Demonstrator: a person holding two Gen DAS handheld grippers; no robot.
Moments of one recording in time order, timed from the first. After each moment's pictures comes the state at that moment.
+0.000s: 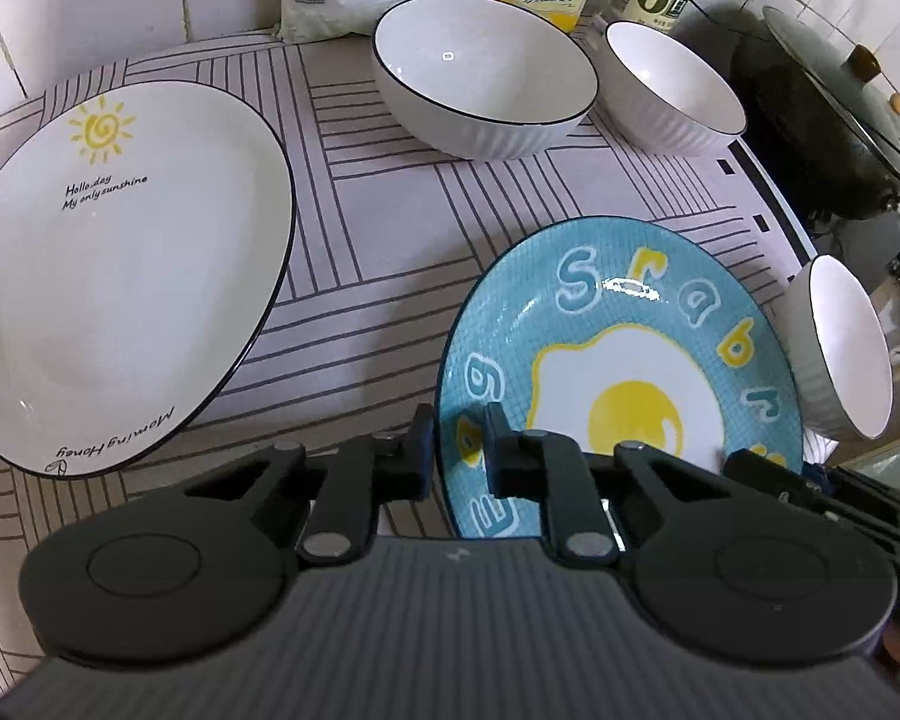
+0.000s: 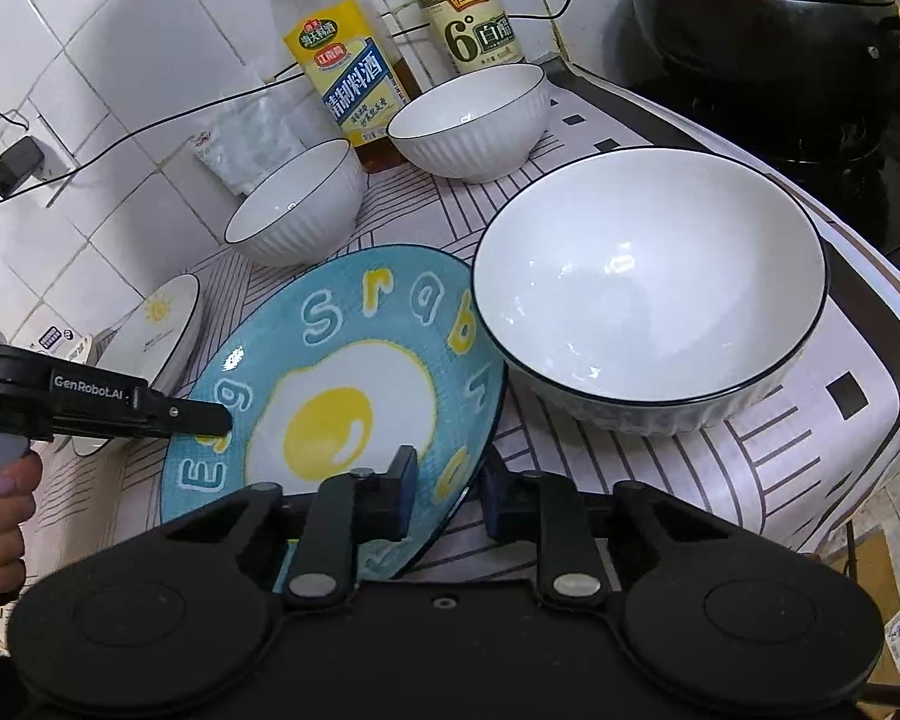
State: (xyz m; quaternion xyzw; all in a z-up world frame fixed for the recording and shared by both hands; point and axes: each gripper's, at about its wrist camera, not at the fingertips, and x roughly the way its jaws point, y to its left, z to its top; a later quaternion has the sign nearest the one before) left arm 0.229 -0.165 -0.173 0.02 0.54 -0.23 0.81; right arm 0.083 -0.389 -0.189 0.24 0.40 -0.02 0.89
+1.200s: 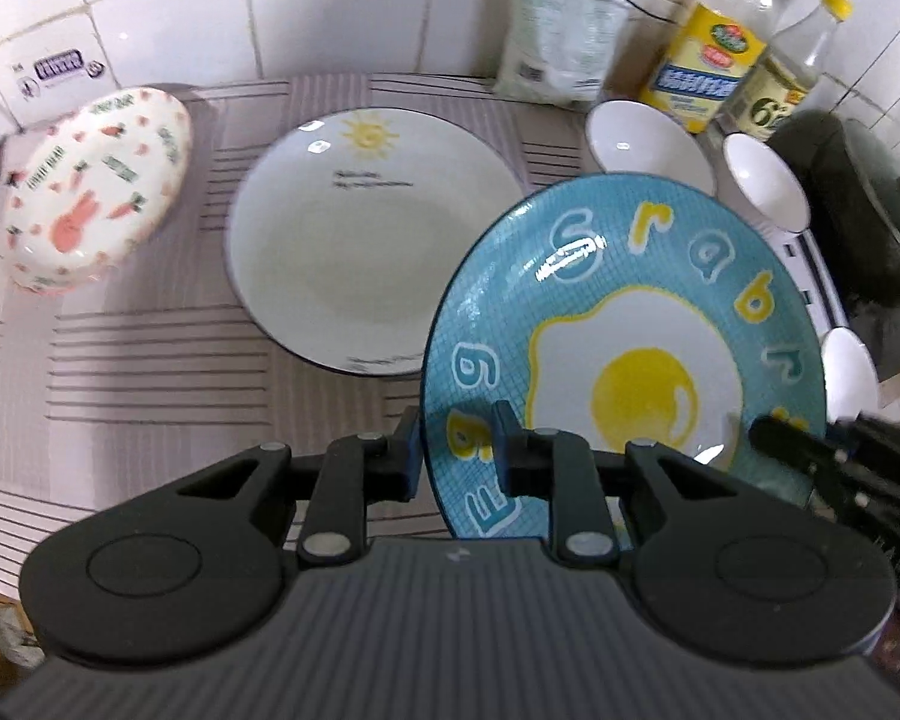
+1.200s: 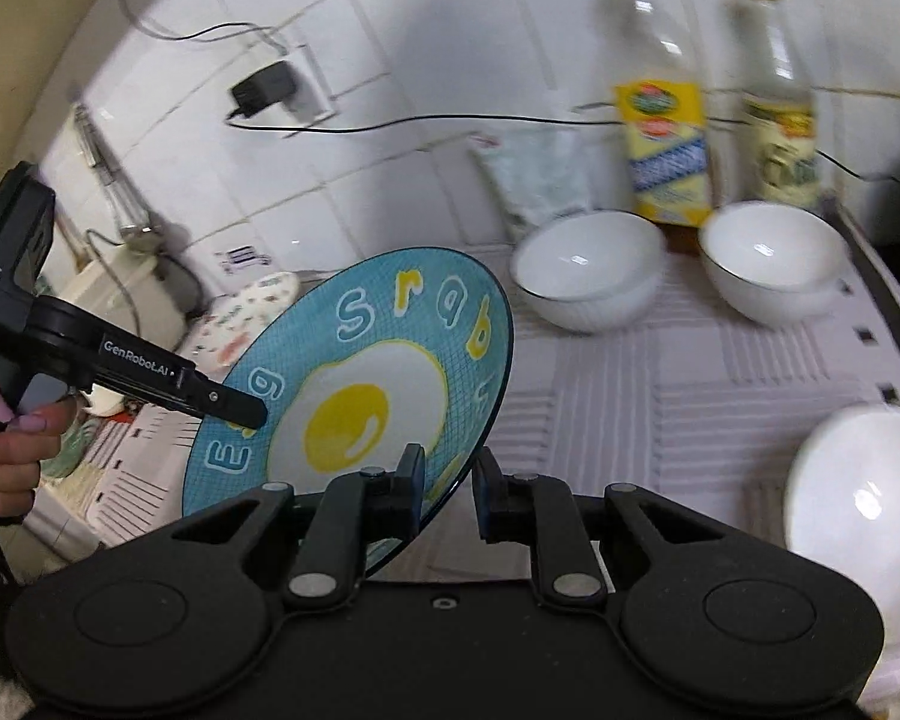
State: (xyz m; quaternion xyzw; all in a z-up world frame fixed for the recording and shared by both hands) left arm 0.210 -0.053 -0.083 -0.02 0.55 -0.12 0.82; right arm 0.134 -0.311 -0.102 0.12 0.37 0.19 0.90
